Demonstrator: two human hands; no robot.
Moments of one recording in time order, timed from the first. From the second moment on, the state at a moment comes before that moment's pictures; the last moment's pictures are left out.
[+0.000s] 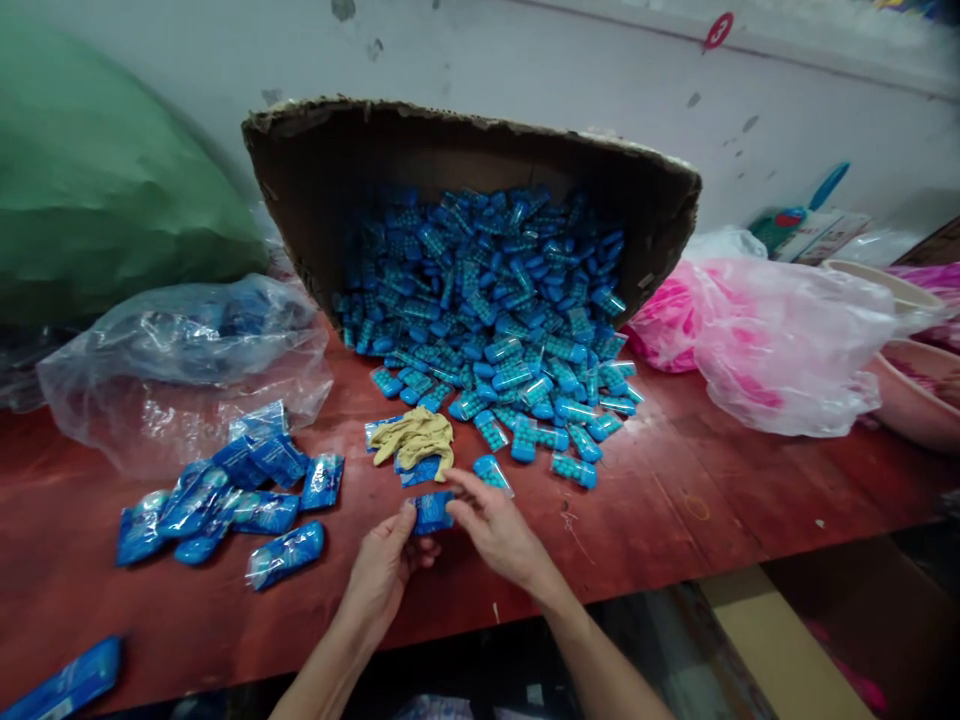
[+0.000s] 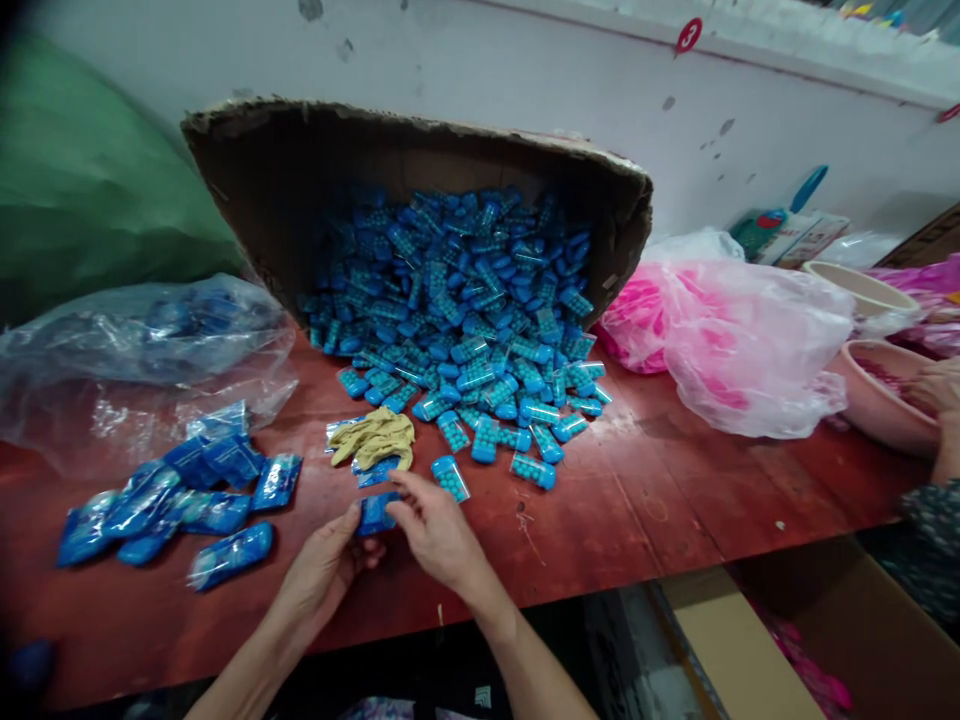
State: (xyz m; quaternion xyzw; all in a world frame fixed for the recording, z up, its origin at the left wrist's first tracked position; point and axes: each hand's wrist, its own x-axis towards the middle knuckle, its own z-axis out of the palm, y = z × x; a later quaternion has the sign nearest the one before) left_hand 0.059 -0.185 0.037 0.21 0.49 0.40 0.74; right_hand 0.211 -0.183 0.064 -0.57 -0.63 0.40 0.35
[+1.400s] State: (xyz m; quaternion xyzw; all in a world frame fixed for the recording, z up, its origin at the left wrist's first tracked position) left_hand 0.053 -0.179 0.040 0.23 0.56 0.48 0.64; right_hand 0.213 -0.189 0.063 -0.49 -0.24 0.65 0.53
